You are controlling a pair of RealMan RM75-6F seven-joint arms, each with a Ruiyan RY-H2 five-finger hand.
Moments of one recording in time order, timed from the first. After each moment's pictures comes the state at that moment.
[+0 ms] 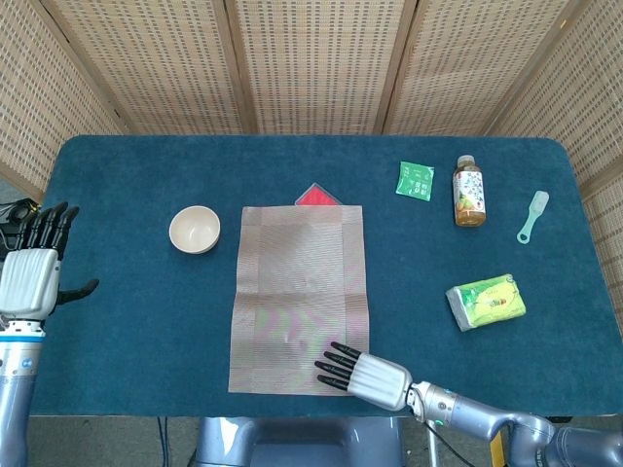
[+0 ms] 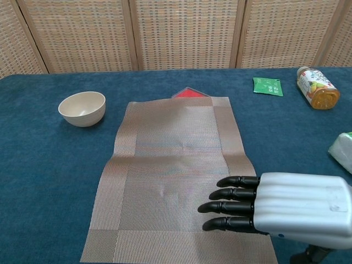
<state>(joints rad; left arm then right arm) -0.33 -1.13 -0.16 -1.77 1.24 1.42 0.25 0.65 -1.43 -0.12 -1.49 -2.06 0.93 -0.20</state>
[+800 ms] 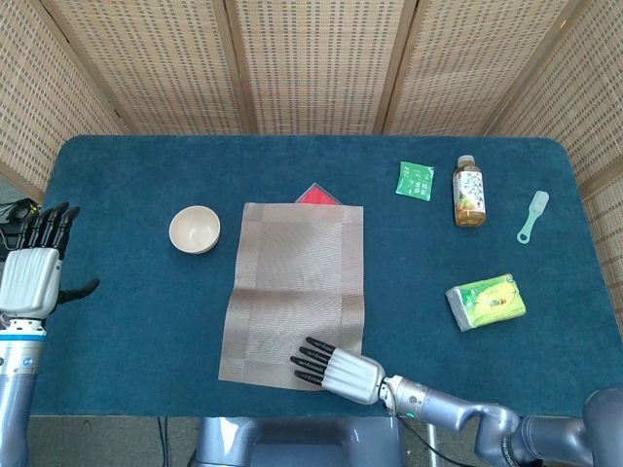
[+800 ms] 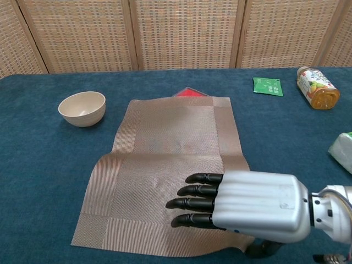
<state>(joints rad) -0.33 -1.13 -0.18 -1.76 1.24 1.40 0.25 0.72 -1.54 -0.09 -1.46 -1.96 0.91 -0.28</state>
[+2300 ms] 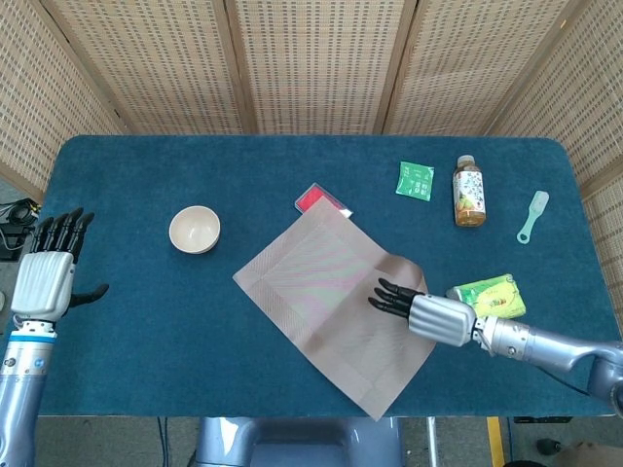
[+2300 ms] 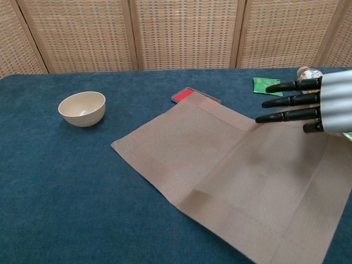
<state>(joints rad) -0.33 -1.16 -0.17 -1.76 1.24 1.37 0.30 0.81 -1.18 -0.17 -1.12 -2.21 1.24 -0.42</state>
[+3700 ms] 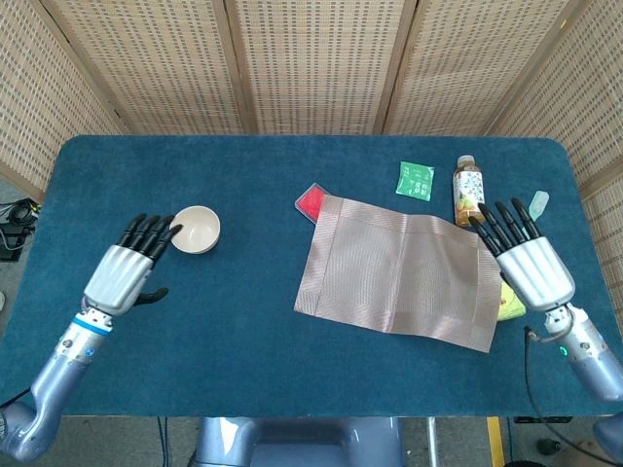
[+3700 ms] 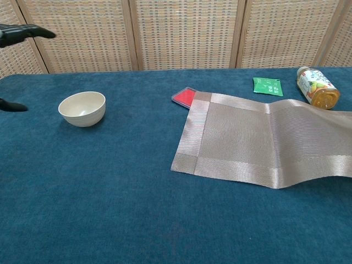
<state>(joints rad) -0.50 -1.27 -0.12 -1.56 1.56 1.23 0.16 0.45 -1.15 0.04 -1.29 -1.61 1.44 -0.20</state>
